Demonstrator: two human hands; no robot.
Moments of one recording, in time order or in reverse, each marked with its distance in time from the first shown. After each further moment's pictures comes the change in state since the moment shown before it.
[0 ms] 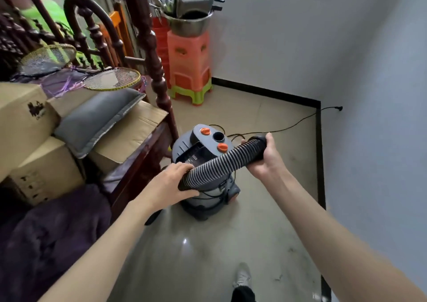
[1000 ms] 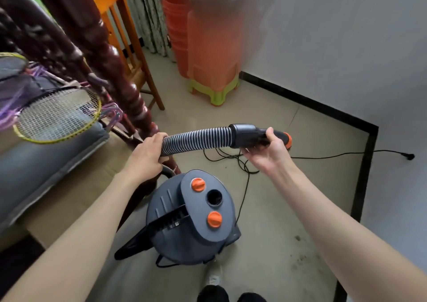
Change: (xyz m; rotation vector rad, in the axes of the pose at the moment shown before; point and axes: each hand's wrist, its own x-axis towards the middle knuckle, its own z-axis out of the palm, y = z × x) left_hand 0.352 -0.136 -0.049 0.147 0.122 -0.499; right_hand 0.369 -0.149 0.160 -0.142 -0.061 0.194
